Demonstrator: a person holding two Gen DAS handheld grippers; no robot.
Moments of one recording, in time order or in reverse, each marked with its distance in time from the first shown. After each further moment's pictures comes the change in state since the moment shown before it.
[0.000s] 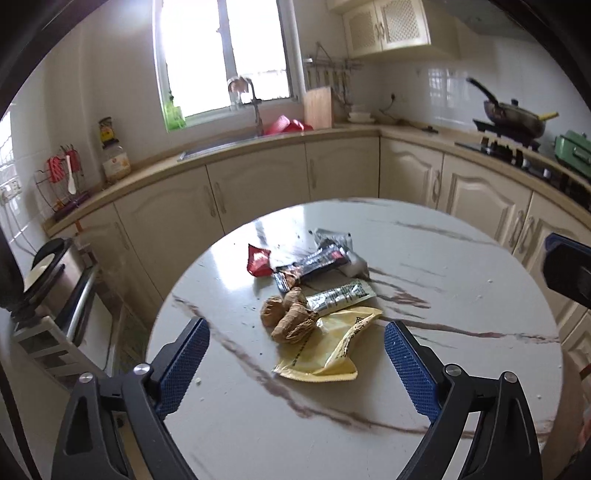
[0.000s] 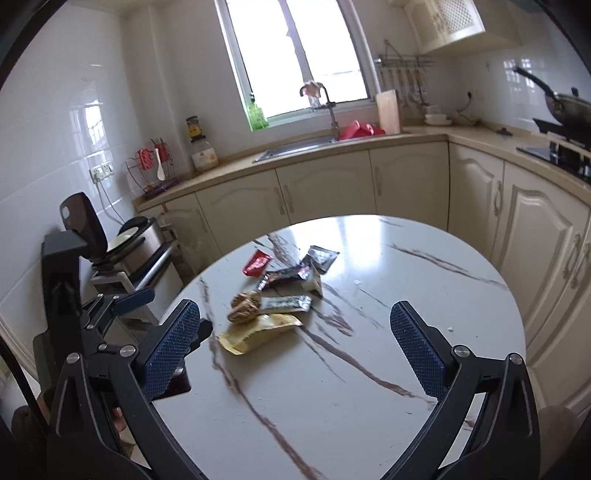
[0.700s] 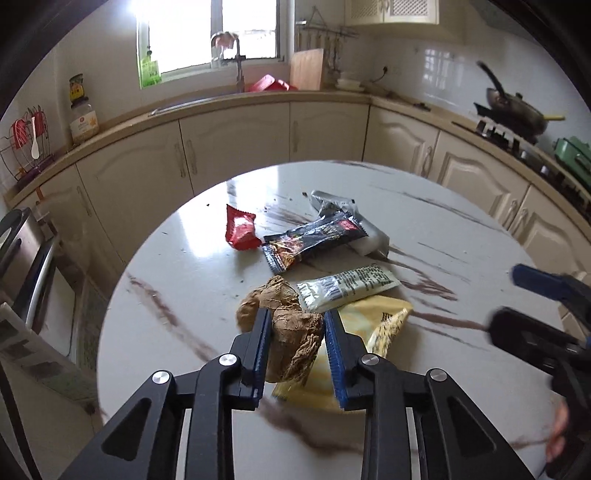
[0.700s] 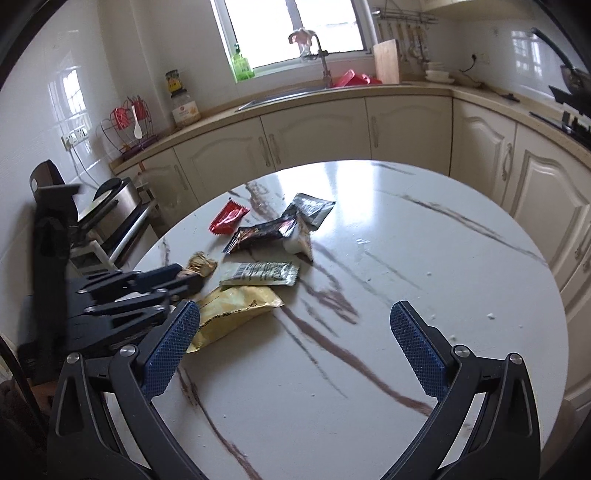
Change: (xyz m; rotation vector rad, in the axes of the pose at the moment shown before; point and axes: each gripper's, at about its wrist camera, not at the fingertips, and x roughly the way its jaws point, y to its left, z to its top) left arm 0.106 0.048 0.031 -0.047 0.104 -0.149; right arm 0.087 0.006 -0.017 -0.005 0.181 -0.028
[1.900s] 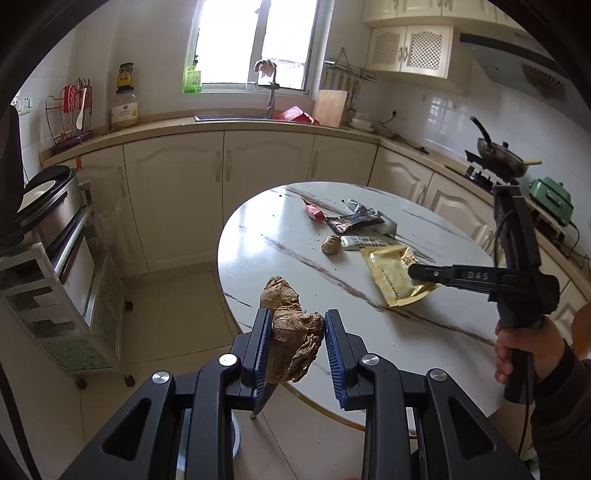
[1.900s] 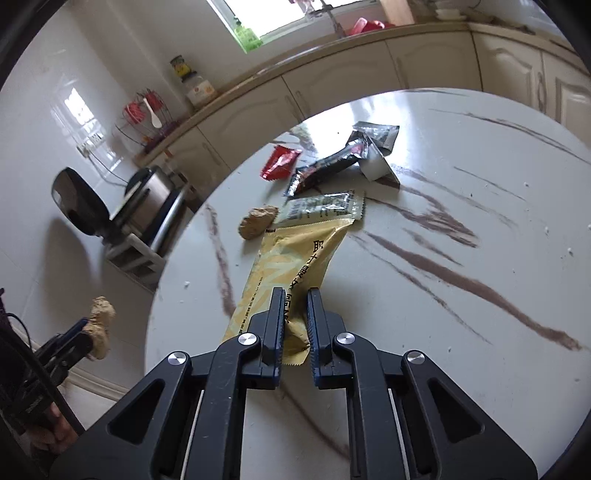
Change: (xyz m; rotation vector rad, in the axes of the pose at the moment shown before) left arm -0.182 0.098 -0.143 -0.129 -0.125 -0.048; right arm 0.032 0.029 -0.031 0.172 0.101 0.220
